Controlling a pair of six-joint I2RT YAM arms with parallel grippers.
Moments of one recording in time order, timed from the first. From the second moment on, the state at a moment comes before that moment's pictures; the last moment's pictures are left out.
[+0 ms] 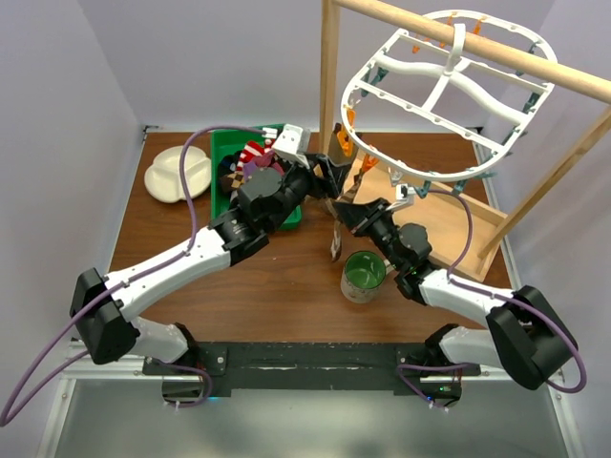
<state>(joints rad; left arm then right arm) -0.88 1.38 1.21 0.28 -0.28 -0.31 0.58 1.23 0.42 0.93 0.01 0.93</state>
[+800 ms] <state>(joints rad) -0.84 1.23 0.73 0.43 -0.10 -0.32 0.58 1.31 0.50 0.94 -0.10 0.99</state>
